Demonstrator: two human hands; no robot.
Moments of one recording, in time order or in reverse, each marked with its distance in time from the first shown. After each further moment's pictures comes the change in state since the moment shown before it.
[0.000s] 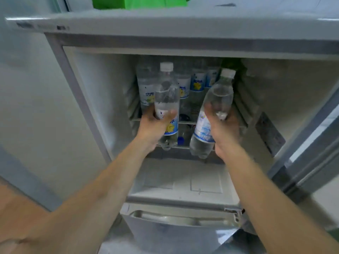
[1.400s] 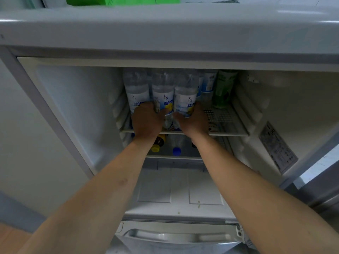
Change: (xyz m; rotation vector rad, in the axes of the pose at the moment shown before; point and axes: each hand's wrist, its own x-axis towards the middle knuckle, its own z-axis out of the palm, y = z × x) left_hand 0.086 -0.014 0.014 0.921 0.202 0.298; right_hand 0.092 0.056 0.069 -0.524 -0.125 -0.097
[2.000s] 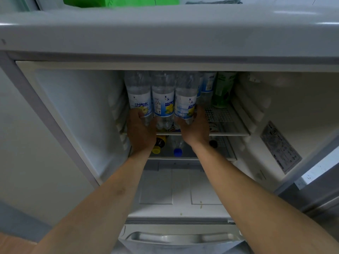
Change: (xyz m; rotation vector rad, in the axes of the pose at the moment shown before) left_hand -0.023 -0.039 0.019 -0.413 0.211 -0.087; right_hand -0.018 0.008 0.006 0.017 0.113 -0.042
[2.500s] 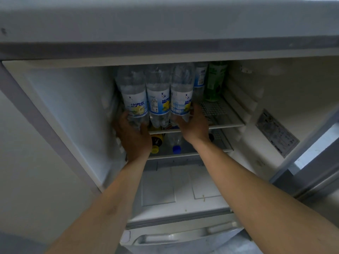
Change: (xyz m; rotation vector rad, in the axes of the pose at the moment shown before) left_hand -0.004 -0.014 -0.013 -0.126 -0.024 -0.099; right_hand -0.008 0.000 0.001 -0.046 0.028 0.036
